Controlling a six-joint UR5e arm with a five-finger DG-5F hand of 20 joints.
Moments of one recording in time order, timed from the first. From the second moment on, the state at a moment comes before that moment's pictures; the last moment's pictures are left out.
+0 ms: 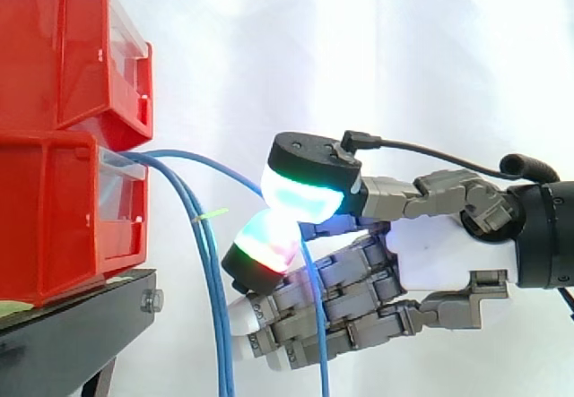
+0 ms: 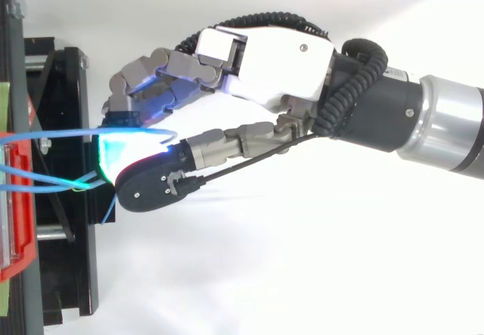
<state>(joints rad) 0.15 -2.35 -1.12 -2.85 -1.19 -0.12</state>
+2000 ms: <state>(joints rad) 0.09 -2.35 -1.00 -3.02 -1.21 -0.11</state>
